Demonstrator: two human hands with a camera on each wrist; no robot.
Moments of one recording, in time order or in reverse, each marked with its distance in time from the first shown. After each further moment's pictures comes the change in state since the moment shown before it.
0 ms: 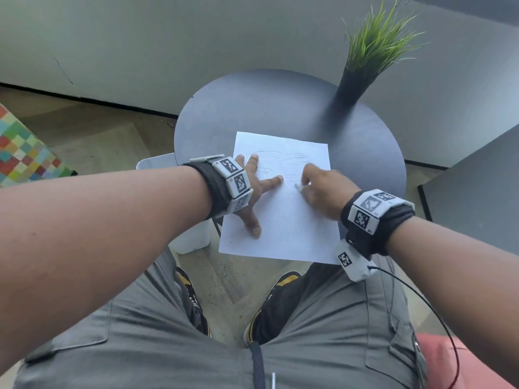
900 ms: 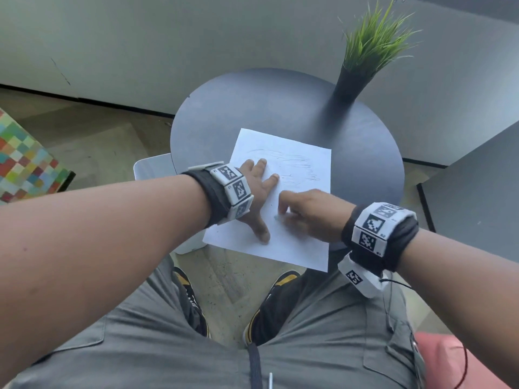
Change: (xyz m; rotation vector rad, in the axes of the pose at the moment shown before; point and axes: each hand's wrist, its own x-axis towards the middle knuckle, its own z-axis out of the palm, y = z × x) left_hand -0.005 0.015 0.000 -0.021 0.038 0.035; right_hand -0.025 -0.006 0.013 -0.037 -0.189 -0.324
